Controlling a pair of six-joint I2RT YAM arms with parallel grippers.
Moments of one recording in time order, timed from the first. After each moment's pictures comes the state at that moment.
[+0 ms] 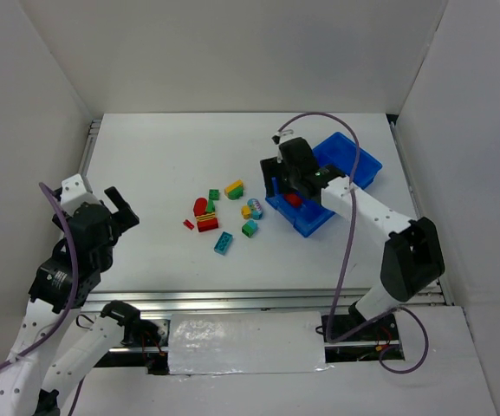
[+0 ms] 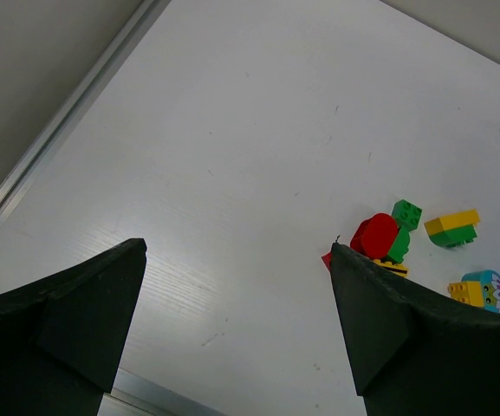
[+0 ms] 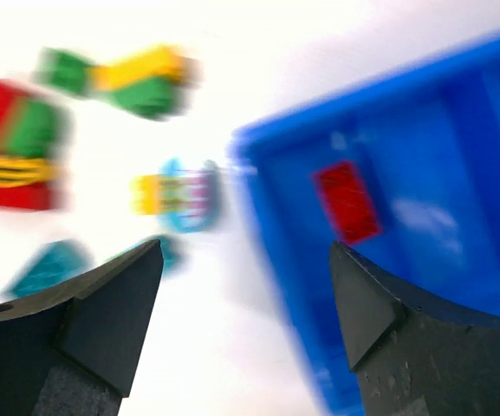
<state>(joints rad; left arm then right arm) -0.35 0.60 0.94 -0.79 -0.66 -0.53 0.50 1.58 1.25 -0.42 0.13 0.16</state>
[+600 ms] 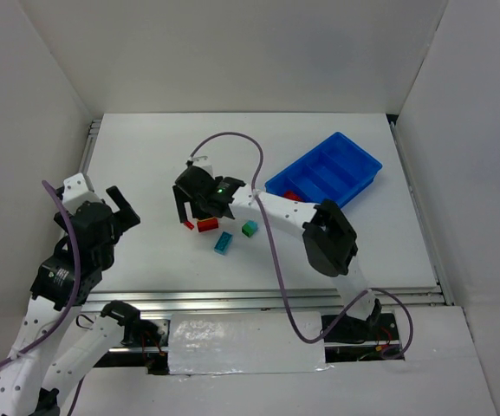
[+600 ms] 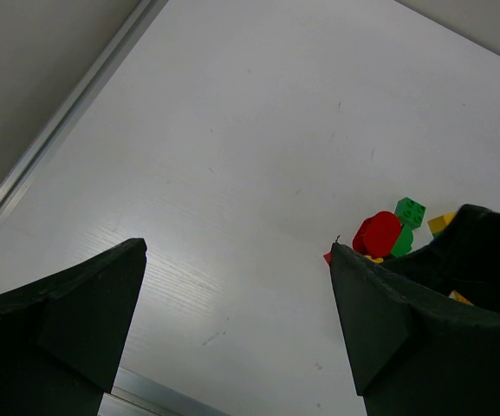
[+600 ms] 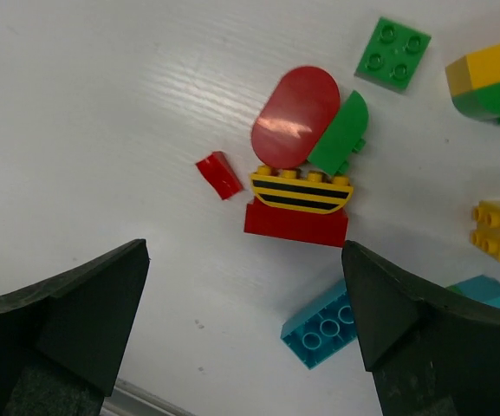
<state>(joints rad) -0.35 0.62 0.94 -0.79 -0.66 -0.53 0.99 2.06 1.80 -0.56 0.30 0.60</state>
